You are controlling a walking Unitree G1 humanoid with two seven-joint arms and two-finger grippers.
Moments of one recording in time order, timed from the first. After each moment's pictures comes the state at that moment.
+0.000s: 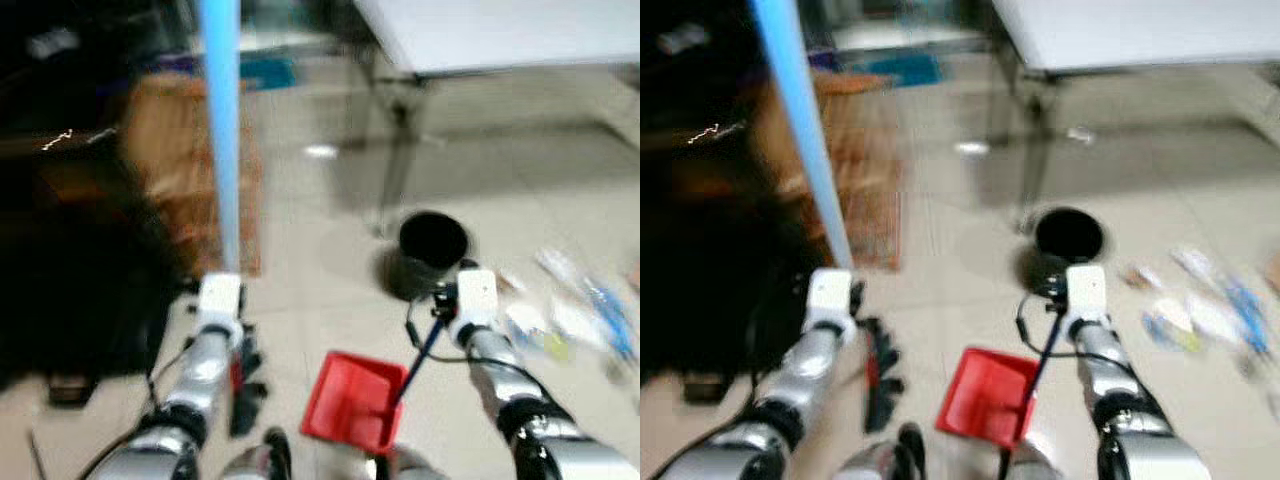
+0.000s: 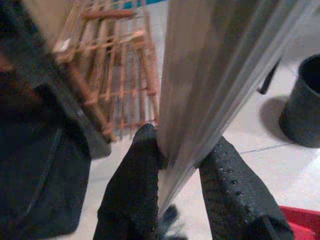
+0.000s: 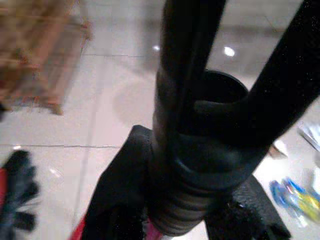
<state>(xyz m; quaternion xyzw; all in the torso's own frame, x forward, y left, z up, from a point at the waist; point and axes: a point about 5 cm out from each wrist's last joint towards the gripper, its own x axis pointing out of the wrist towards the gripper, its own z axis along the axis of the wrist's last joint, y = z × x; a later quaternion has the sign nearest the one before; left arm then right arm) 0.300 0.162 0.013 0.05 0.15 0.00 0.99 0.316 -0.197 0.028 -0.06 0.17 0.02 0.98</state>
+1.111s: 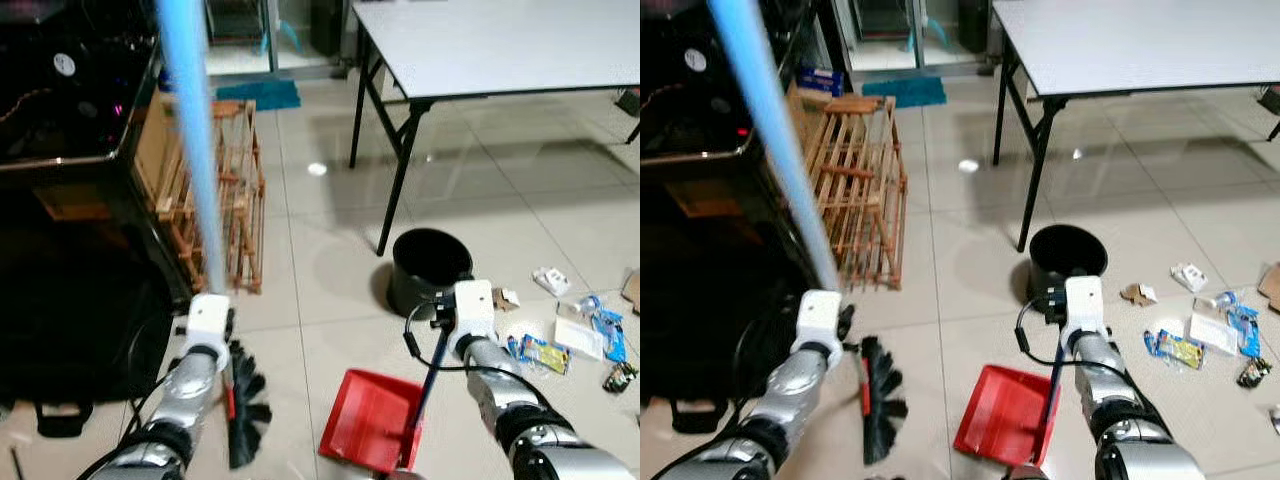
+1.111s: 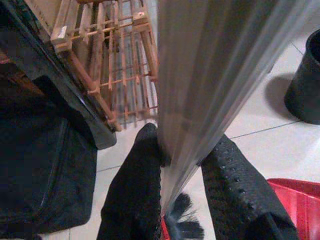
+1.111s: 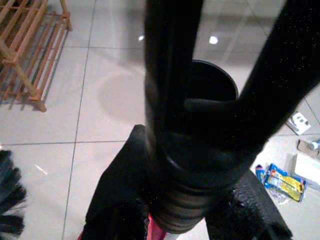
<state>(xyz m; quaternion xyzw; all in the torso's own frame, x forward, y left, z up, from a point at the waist) 0.279 0.192 -0.008 0.07 0.21 0.01 0.98 0.298 -0.196 0.007 -0.06 0.22 0.00 0.97</state>
